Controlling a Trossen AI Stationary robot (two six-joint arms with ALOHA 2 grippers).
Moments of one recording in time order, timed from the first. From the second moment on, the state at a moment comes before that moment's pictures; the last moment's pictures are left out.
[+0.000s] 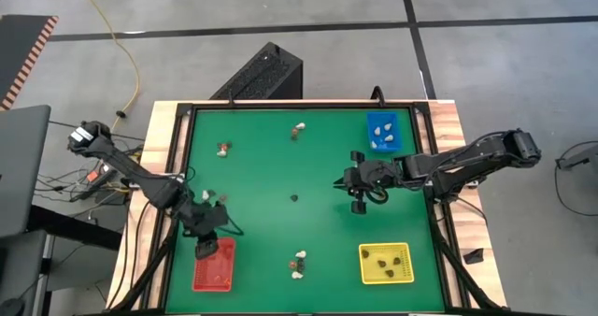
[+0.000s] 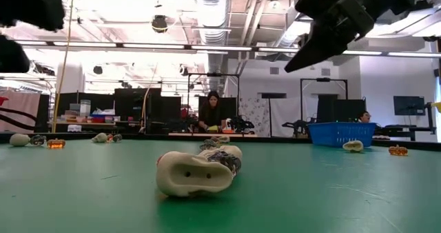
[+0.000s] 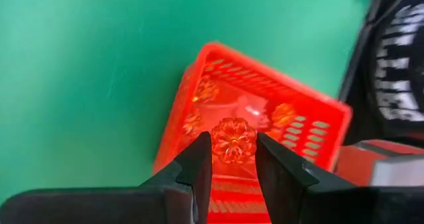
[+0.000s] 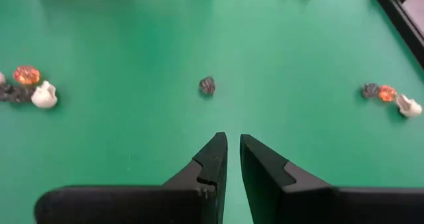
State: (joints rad) left arm -0.57 1.05 0.64 -0.55 0.16 -1.04; right arm 0.09 1.17 0.69 -0.12 0.18 0.00
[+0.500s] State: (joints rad) left arm -0.62 1.05 0.57 -0.43 0.10 -1.07; right arm 0.09 1.17 0.69 0.08 0.18 -0.04
